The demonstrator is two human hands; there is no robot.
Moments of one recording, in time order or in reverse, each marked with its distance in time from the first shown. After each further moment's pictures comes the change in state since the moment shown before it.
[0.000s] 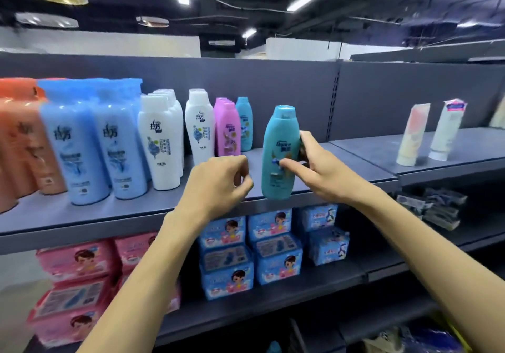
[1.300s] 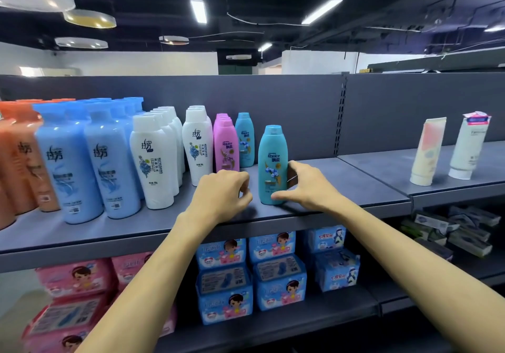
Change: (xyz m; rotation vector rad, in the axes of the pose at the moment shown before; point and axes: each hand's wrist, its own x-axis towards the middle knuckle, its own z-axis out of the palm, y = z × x) left_hand 0.045 -0.017 0.049 0.247 -0.095 0.011; right_hand 0.054 0.076 0.003 -0.200 0.012 0.179
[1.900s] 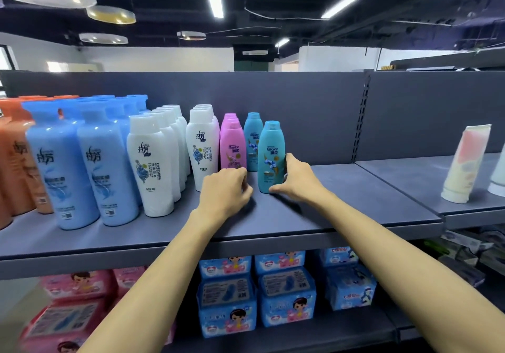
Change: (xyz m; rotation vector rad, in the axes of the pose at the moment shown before) left_hand 0.038 -0.022 0.043 0.041 0.030 -0.211; right_hand 0.077 0.011 0.031 -0.035 0.020 0.117
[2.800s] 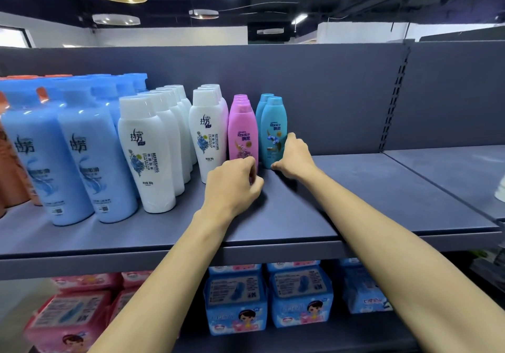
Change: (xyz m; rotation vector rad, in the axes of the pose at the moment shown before) left_hand 0.003 -0.008 0.017 -0.123 0.036 -0.083; right_hand 0.069 -0.011 0.040 -0.028 0.045 0.117
